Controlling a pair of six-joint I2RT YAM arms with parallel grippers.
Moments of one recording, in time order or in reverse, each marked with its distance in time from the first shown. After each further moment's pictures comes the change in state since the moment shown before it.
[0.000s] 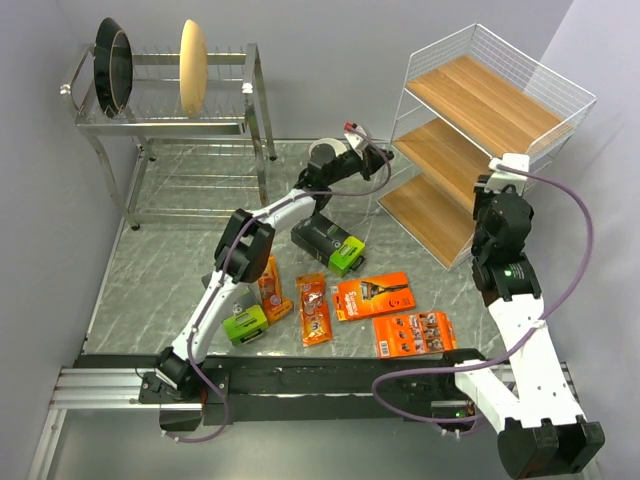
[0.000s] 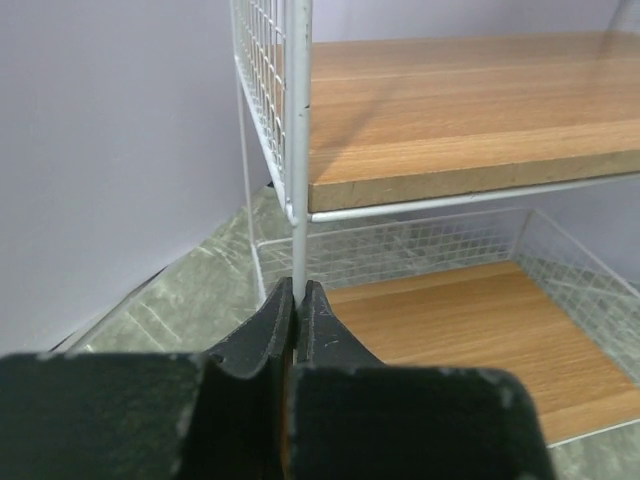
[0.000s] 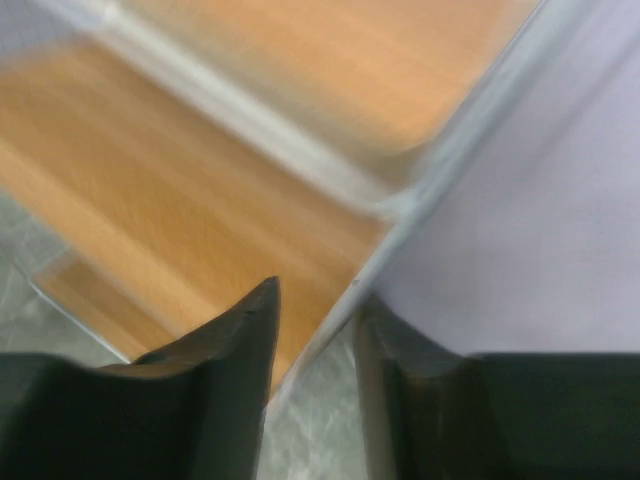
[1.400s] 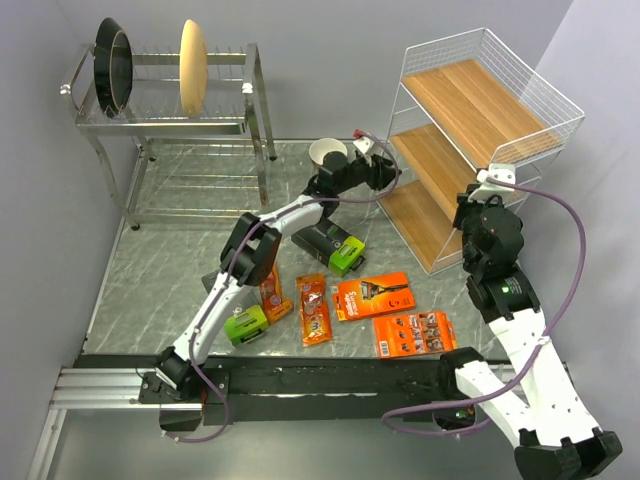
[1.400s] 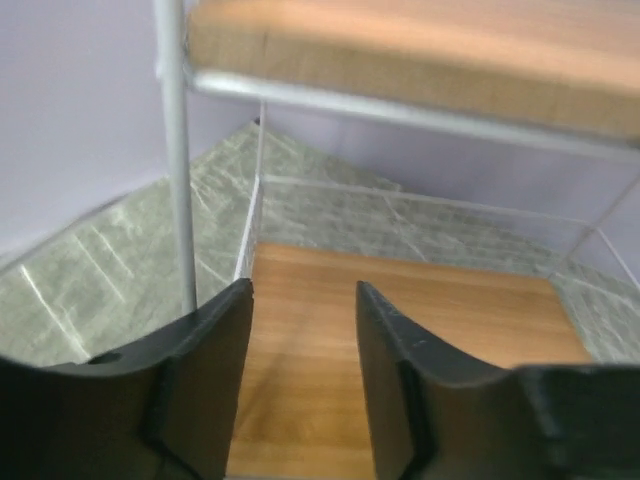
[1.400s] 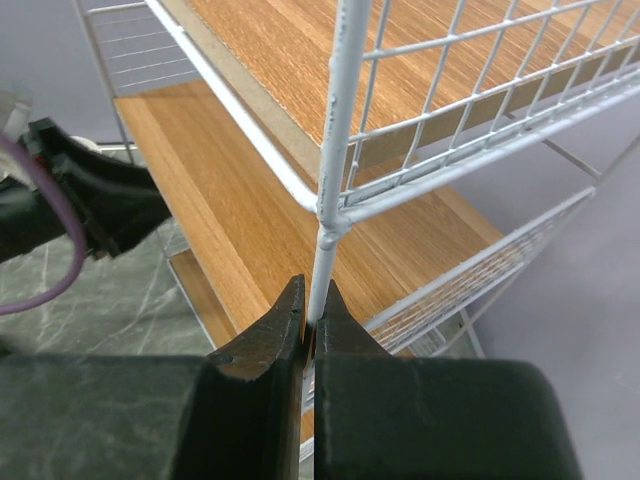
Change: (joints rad) left arm -0.042 0.025 0.000 -0.103 -0.109 -0.060; right arm 0.164 -0.086 -0.029 -0.024 -0.028 0.085
